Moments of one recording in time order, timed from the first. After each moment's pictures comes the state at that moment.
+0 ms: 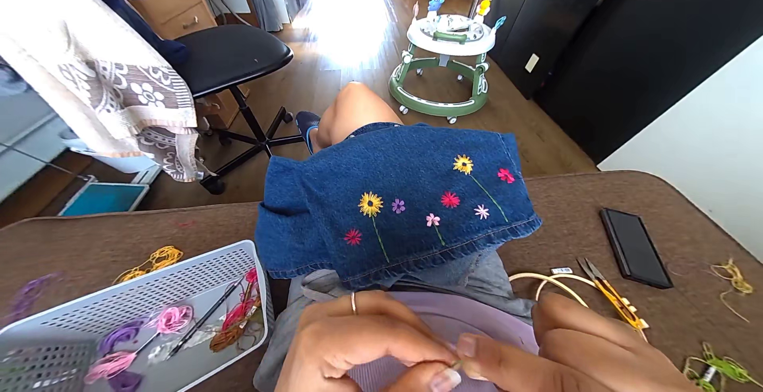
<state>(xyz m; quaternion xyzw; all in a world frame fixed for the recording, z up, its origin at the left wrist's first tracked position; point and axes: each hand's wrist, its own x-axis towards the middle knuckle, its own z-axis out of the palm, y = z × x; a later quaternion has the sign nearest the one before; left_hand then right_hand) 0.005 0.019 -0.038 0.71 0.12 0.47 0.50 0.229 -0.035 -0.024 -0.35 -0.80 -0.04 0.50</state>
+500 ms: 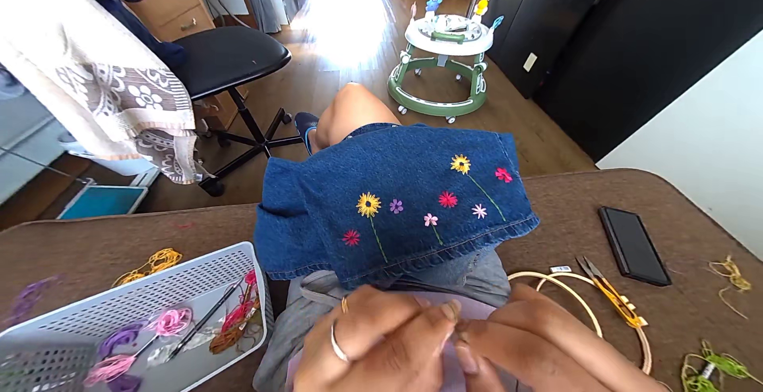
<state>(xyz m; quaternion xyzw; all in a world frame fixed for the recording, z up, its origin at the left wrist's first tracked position) 0.035 0.017 -0.060 0.76 0.19 0.61 0.14 0.209 -0.035 -0.029 -0.39 -0.76 -0.03 0.51</state>
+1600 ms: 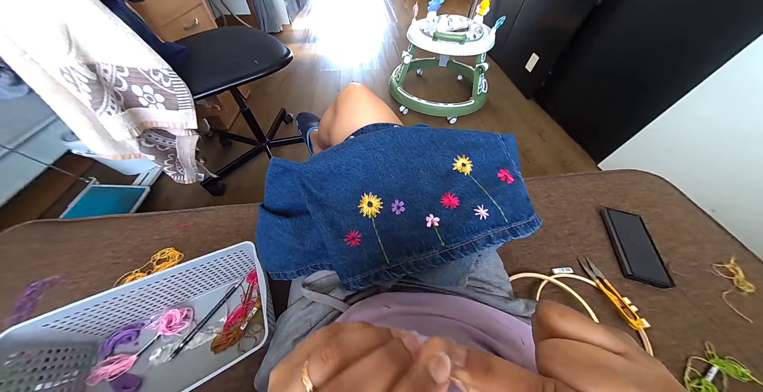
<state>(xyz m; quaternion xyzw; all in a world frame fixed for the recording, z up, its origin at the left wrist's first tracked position) 0.011 0.008 -0.057 0.79 0.17 0.59 0.01 0.227 -0.039 -0.030 -0.35 -0.79 -0.04 0.51</state>
